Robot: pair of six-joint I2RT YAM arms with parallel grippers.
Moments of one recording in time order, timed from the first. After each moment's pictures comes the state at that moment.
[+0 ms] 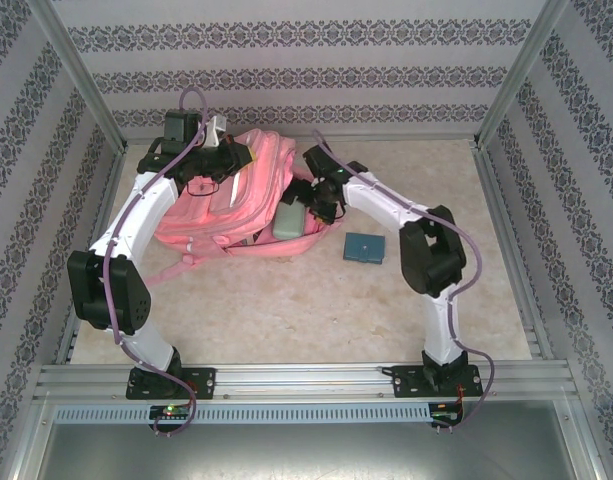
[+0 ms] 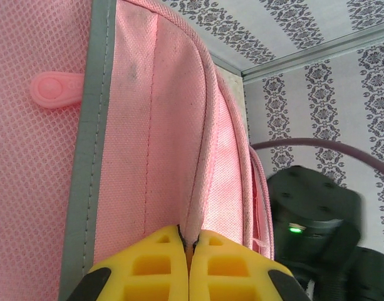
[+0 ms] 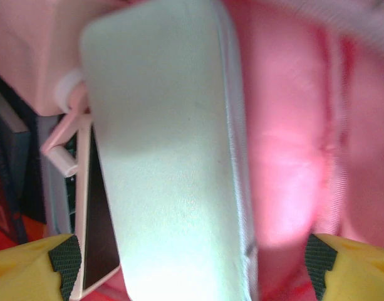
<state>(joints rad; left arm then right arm) -0.12 1.67 1.56 -0.51 0.66 -0.69 0.52 2.05 1.73 -0.72 -0.23 0.88</state>
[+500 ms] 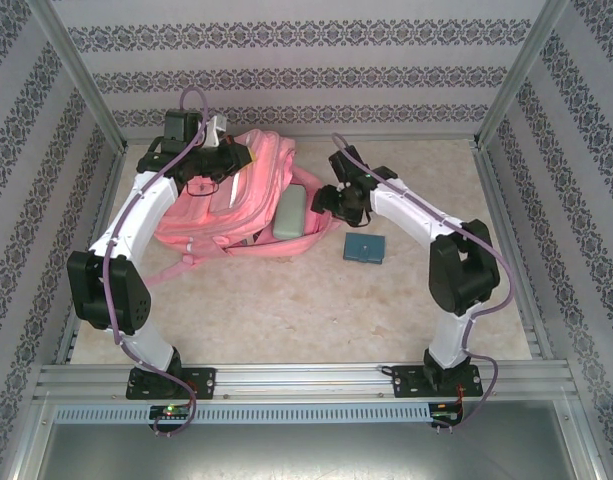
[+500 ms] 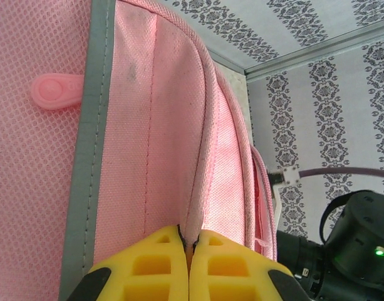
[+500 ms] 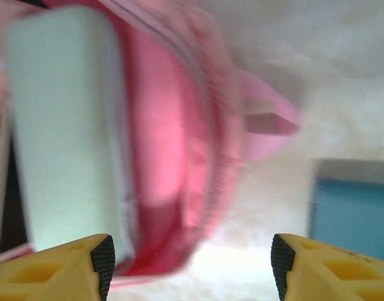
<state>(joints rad) -0.12 1.67 1.58 -0.54 0.64 -0.66 0.46 1.84 1.47 -0.75 -0.13 0.72</state>
